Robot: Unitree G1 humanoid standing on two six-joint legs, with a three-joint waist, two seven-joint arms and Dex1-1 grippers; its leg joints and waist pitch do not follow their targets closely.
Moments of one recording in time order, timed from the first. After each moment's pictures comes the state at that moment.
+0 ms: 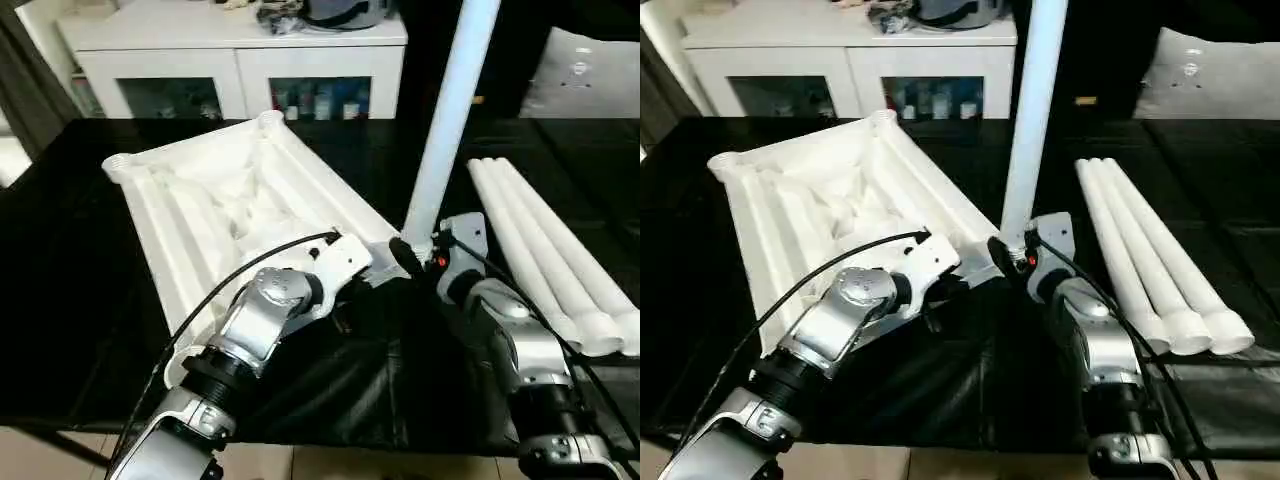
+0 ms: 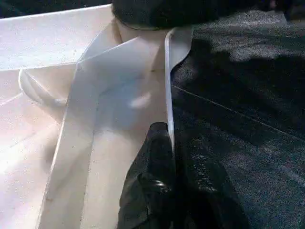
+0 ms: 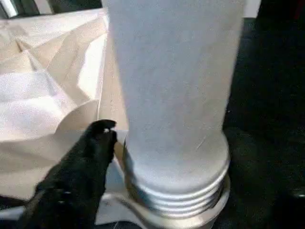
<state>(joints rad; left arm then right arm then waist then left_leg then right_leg) -0.57 0.05 -0.34 0.43 0.18 0.39 -0.68 -0.36 -0.17 -0.05 0.36 0.12 0.23 0.42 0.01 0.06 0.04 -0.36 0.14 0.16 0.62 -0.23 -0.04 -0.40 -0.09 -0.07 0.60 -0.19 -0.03</state>
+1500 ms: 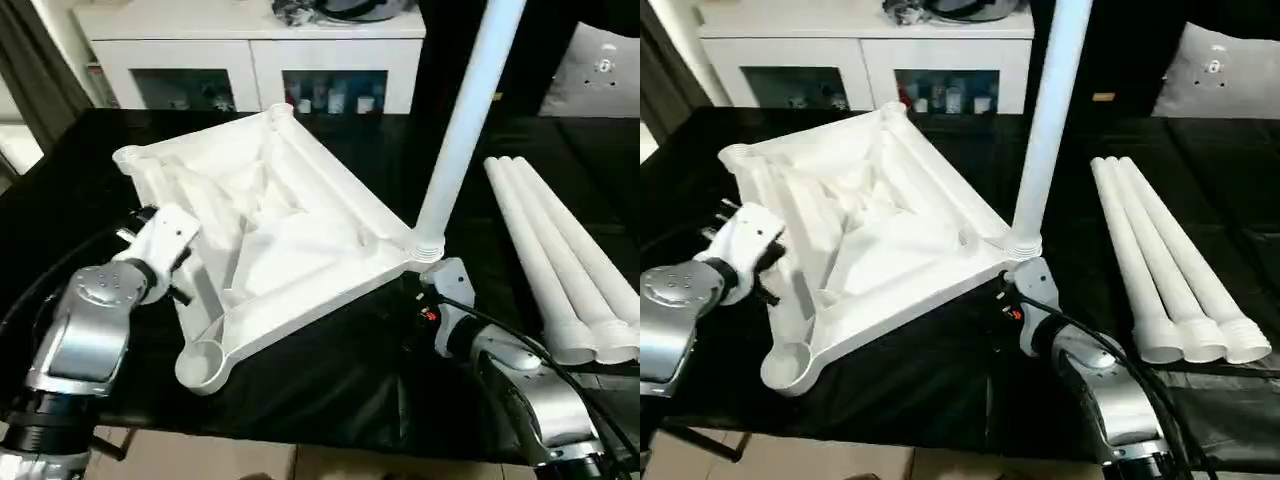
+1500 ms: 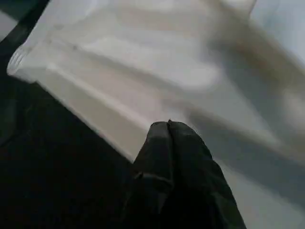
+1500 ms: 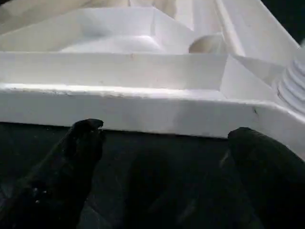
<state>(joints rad) -0.30 0.54 -0.04 -0.04 0.26 0.73 -0.53 -0.11 -0.28 0.12 0.01 0.14 0.37 0.55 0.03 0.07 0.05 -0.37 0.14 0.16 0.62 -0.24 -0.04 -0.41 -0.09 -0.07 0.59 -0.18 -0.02</state>
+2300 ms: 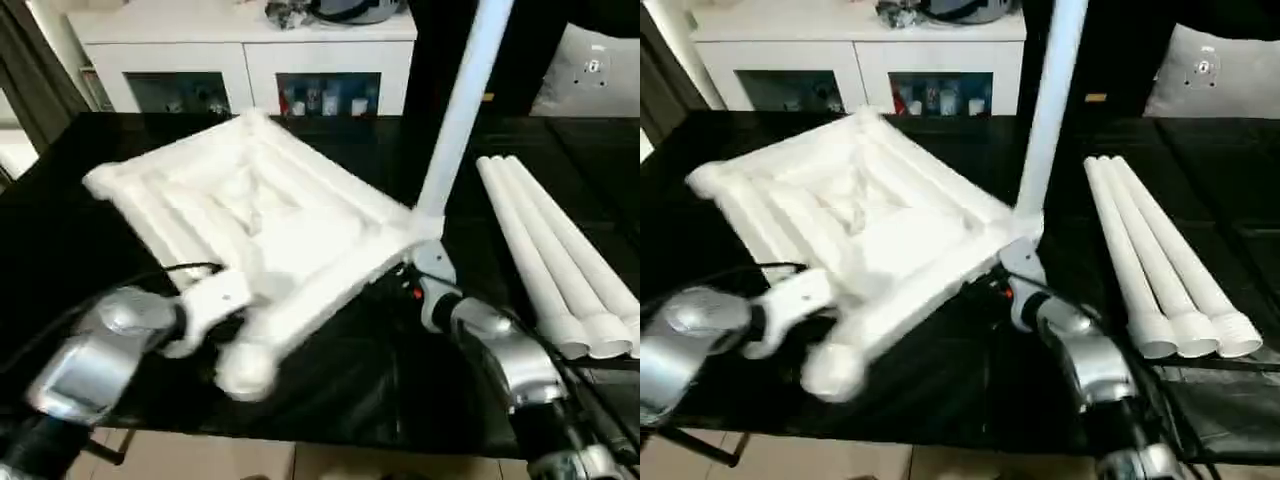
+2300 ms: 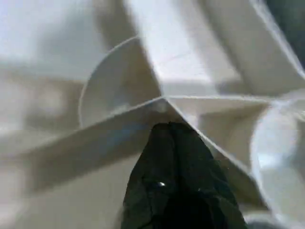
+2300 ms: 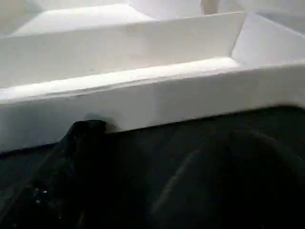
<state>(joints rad) -0.31 0.61 -0.32 -0.07 0.06 0.61 -1.06 -0.36 -0.24 0.14 0.34 0.06 0.36 0.48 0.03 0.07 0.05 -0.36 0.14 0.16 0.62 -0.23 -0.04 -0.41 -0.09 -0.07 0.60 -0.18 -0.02</state>
